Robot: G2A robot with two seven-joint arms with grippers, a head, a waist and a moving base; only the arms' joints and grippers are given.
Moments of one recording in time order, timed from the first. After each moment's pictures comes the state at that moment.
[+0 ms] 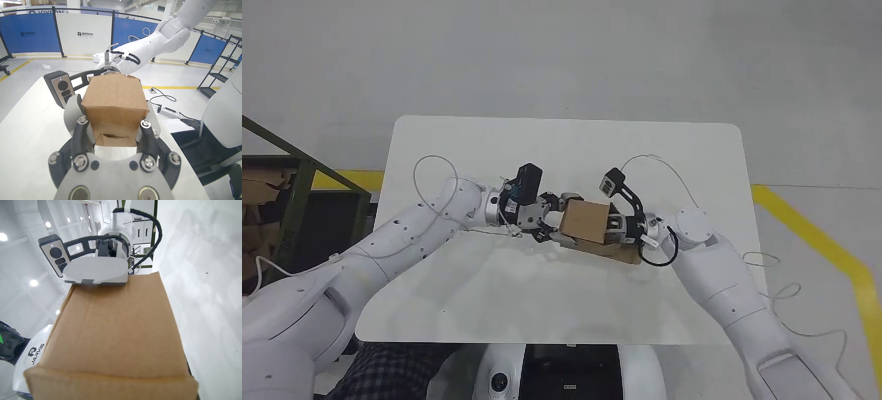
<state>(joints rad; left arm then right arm) 0.60 -0.95 -0.33 -1.17 1.25 -1.01 0.81 -0.95 -1.31 0.94 -1.08 0.58 -0.28 1.26</state>
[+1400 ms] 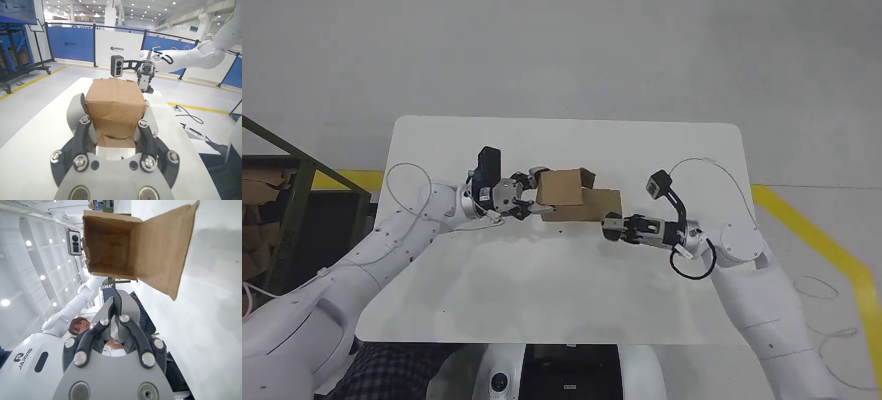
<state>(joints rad) 0.72 -0.93 -0.51 -1.07 1.23 -0.93 0.89 -1.17 -1.19 1.21 -1.40 0.34 -0.15 1.14</state>
